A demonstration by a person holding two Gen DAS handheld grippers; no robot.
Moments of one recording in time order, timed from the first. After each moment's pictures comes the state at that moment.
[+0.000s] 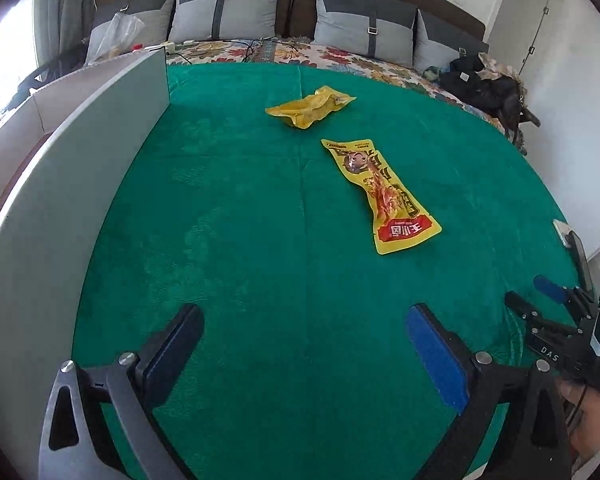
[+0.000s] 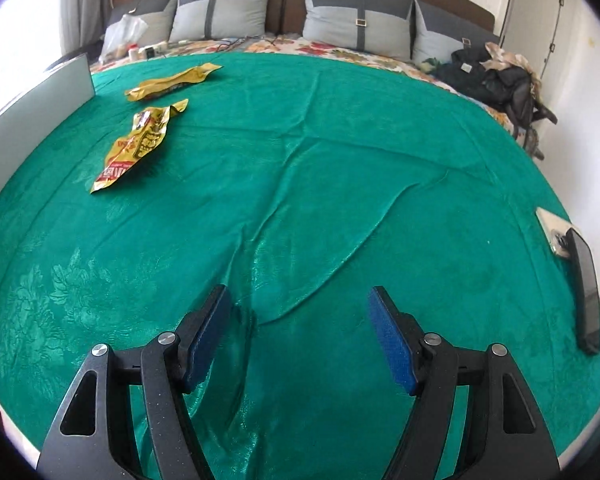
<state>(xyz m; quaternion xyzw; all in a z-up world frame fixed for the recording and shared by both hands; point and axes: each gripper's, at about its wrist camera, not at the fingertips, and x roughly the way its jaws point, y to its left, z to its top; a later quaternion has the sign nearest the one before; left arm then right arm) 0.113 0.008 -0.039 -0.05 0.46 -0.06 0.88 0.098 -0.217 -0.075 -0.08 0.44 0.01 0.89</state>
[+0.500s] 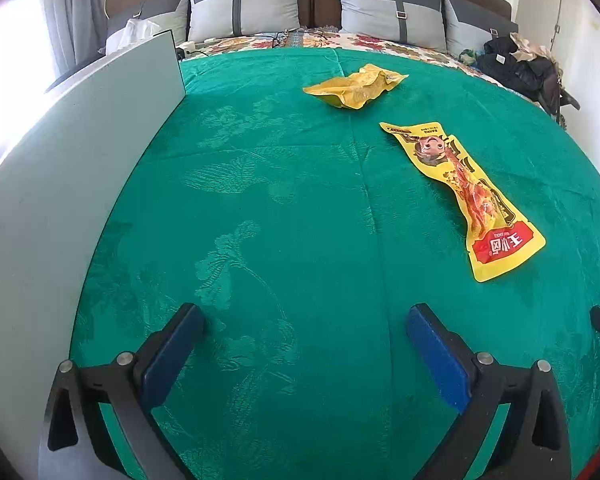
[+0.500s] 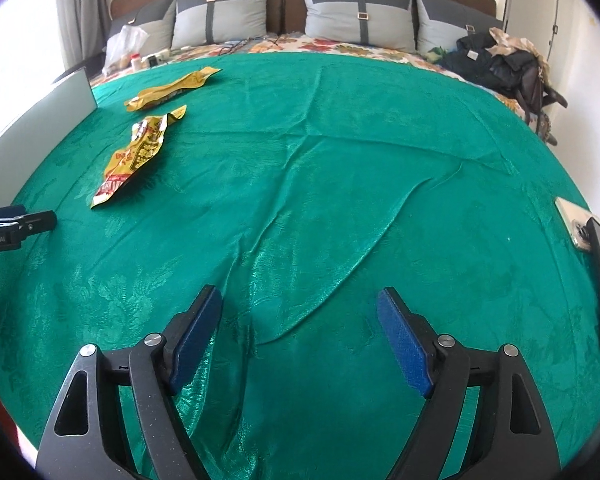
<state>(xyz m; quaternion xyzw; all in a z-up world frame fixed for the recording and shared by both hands) 0.159 0.018 -0.087 -0.01 0.46 -0.01 0.89 0.098 -0.231 -0.086 -0.03 0.44 0.02 0.90</state>
